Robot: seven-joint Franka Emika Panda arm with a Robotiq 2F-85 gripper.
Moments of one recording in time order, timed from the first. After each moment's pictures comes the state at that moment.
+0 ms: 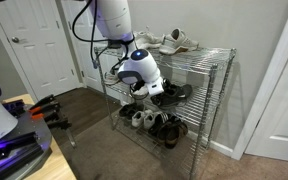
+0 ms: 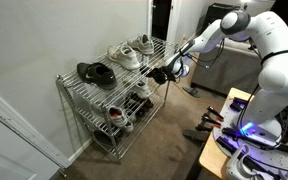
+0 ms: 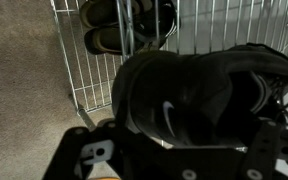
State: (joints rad) arm -0.69 1.10 0.49 -1.86 0.40 3.45 0.59
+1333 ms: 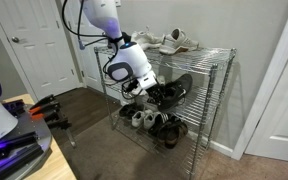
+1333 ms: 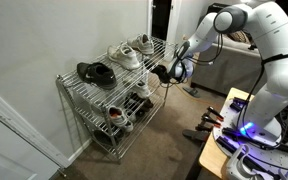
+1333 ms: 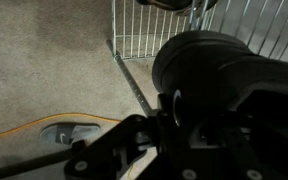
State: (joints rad) arm -0.28 0.89 0.07 -2.05 0.60 3.45 0.61
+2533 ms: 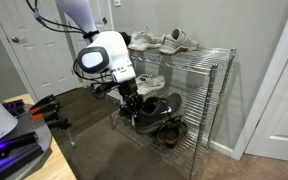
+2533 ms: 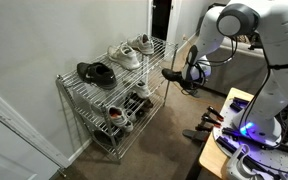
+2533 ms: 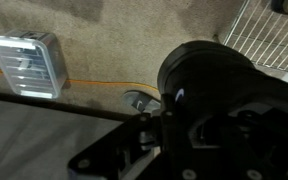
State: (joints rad) arm 0.34 0.71 -0.56 -2.48 0.61 3.15 0.59
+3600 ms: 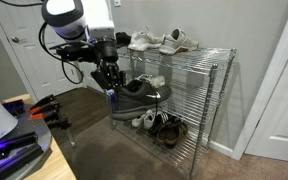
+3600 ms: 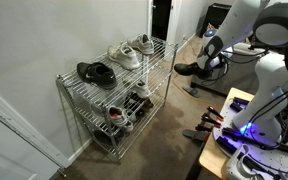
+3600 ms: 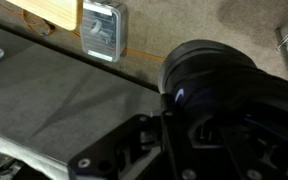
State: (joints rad) arm 1.25 0.66 -1.51 -2.77 0.36 2.75 0.61
